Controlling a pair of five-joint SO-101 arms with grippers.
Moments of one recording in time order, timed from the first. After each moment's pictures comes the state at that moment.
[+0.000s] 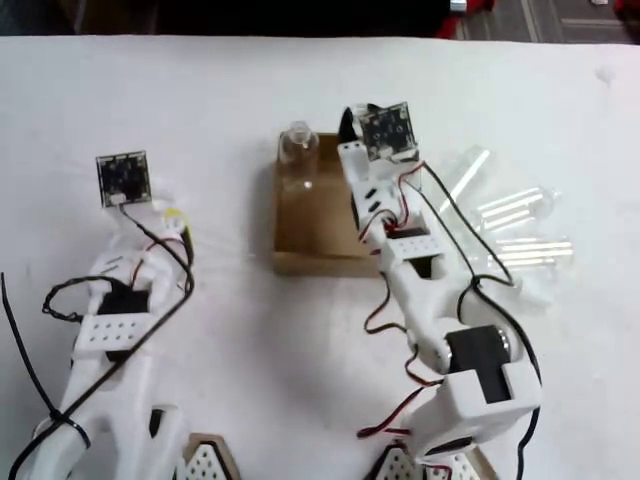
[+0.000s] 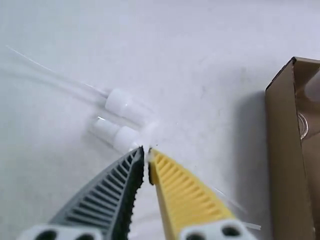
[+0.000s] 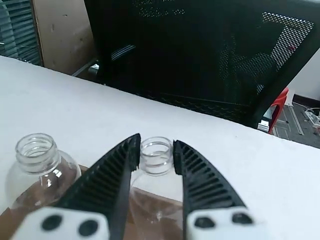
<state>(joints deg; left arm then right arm) -9.8 -38.8 70.7 14.7 7.4 -13.0 5.6 40.4 -30.6 11.7</state>
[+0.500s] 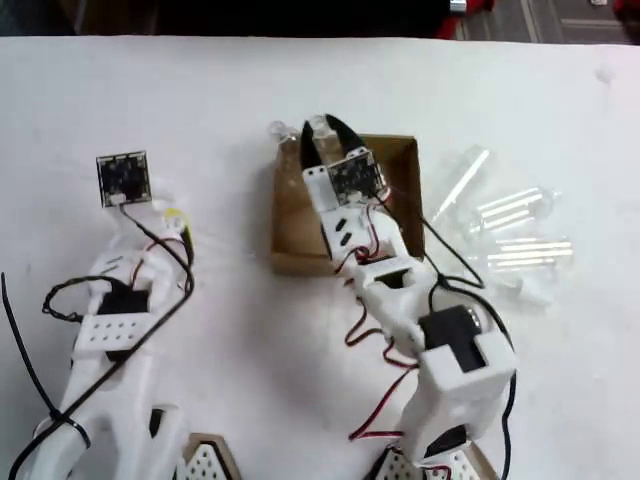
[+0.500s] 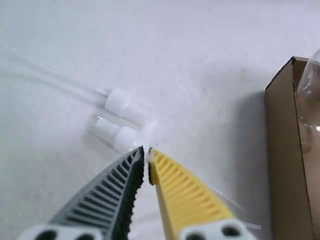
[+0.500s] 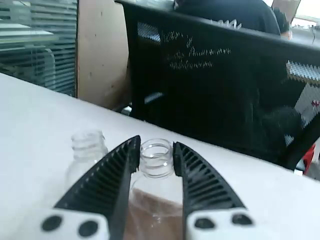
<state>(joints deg) -9.8 -38.8 70.7 14.7 7.4 -20.7 13.5 46.4 -55.6 11.8</state>
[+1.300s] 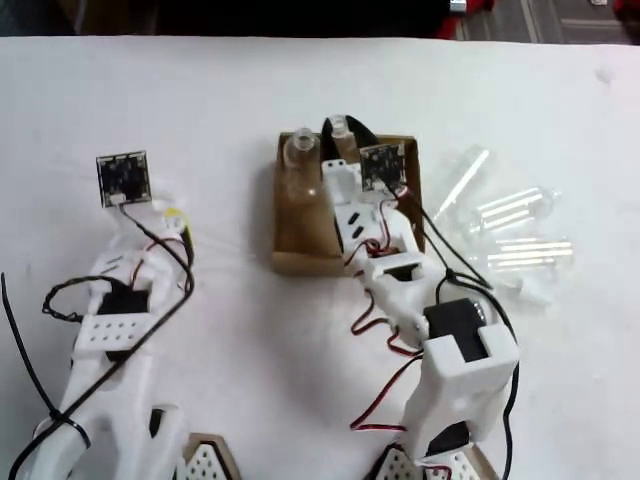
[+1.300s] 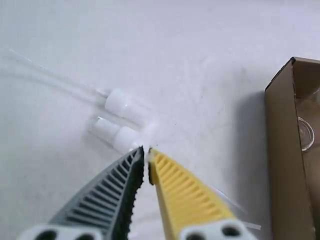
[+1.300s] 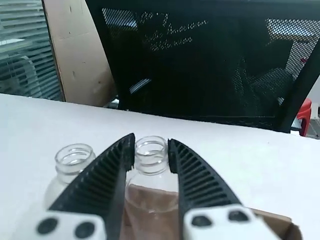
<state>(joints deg) -9.8 -38.8 70.7 14.7 7.4 -16.9 16.8 44.4 -53.0 2.4</state>
